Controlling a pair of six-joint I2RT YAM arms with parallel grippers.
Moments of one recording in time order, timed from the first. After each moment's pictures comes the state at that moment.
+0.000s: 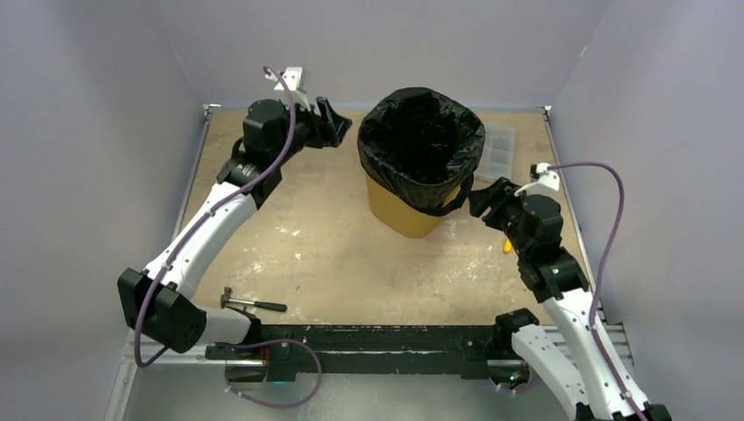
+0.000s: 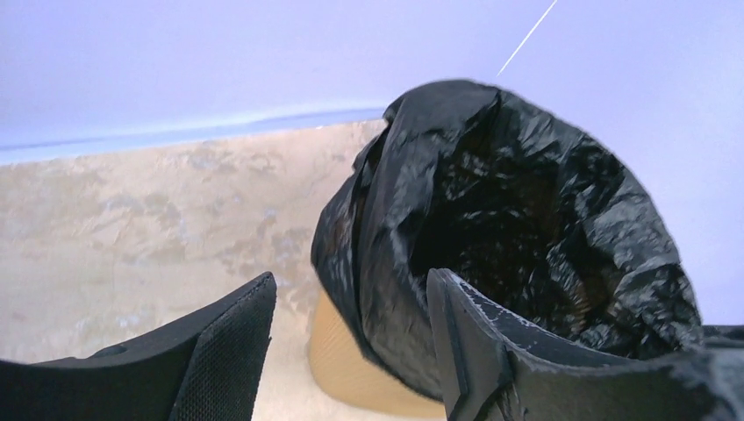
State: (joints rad) left arm -0.42 1.33 1.29 -0.10 0.11 -0.37; right arm 0.27 0.68 0.73 -0.36 0.12 0.58
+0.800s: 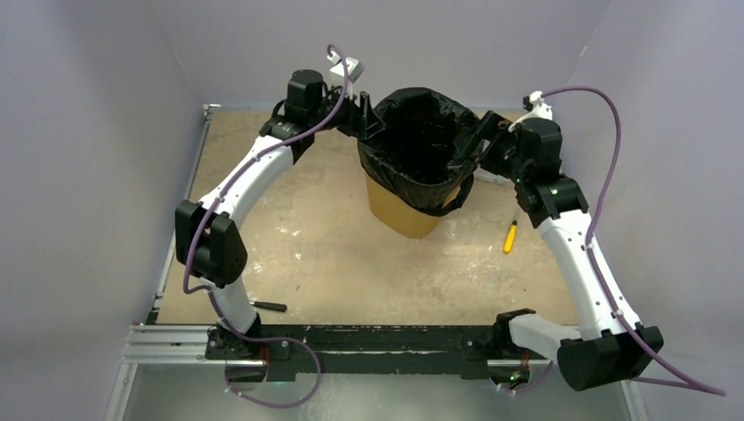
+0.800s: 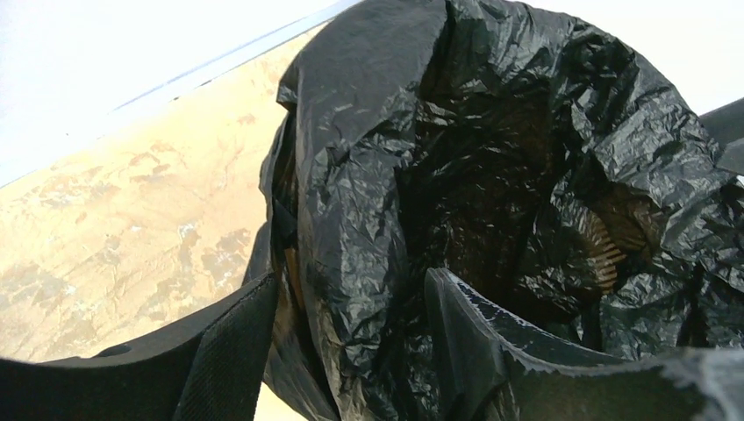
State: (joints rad) left arm -0.41 1.79 1.69 -0.19 0.50 -0.17; right arm 0.20 1.13 1.25 -0.46 0.00 0.61
